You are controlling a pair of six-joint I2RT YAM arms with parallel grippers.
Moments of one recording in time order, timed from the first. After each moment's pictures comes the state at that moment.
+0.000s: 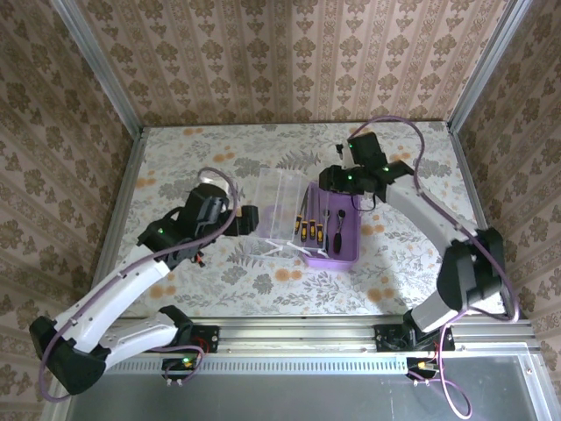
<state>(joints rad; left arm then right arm) -0.68 1.00 0.98 -0.73 -0.18 -0.51 0.35 1.52 1.27 -0.57 -0.26 0.45</state>
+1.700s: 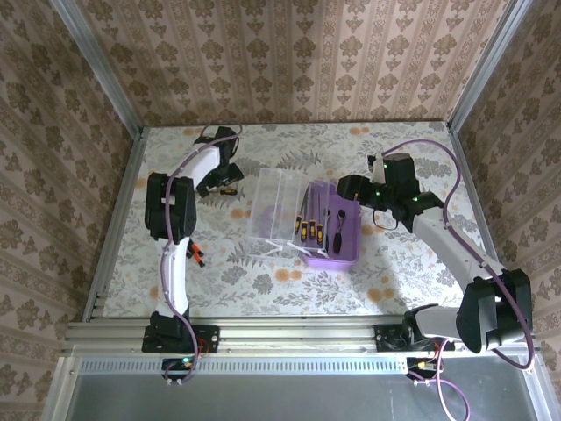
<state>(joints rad) -0.28 2.27 1.85 -0.96 -0.23 -0.77 0.20 1.29 0.94 -0.33 -0.37 0.54</state>
